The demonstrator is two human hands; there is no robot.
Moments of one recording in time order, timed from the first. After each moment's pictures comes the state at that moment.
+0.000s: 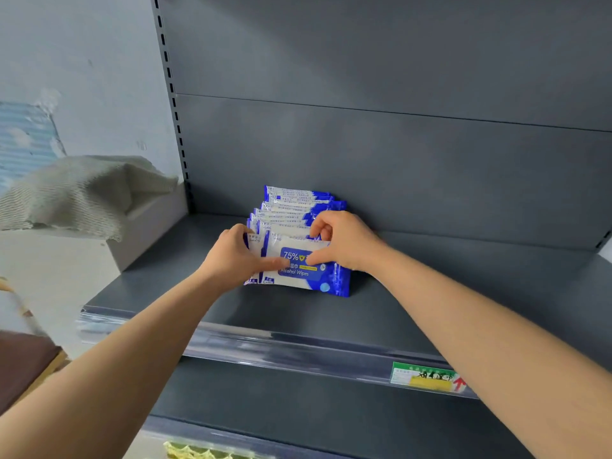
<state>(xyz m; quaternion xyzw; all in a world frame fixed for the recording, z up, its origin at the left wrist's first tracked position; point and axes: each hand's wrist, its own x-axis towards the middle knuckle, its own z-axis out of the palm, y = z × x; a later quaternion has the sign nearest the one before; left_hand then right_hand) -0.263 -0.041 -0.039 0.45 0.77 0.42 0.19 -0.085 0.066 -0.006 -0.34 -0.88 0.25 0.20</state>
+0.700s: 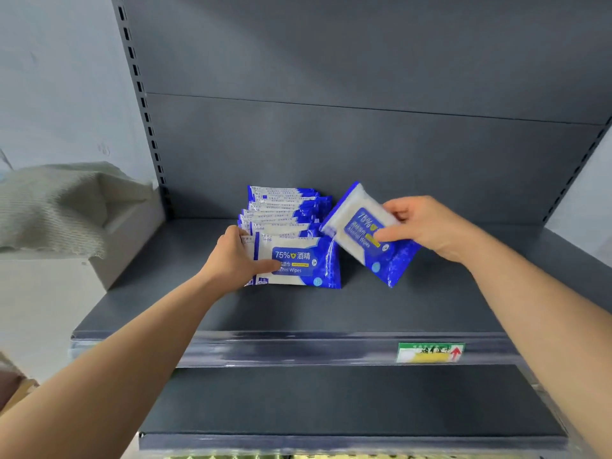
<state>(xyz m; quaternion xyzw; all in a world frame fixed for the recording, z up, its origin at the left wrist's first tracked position) -0.276 -0.035 -0.041 0.50 0.73 0.41 0.23 0.007 0.049 0.036 -0.43 -0.75 0.42 0.27</state>
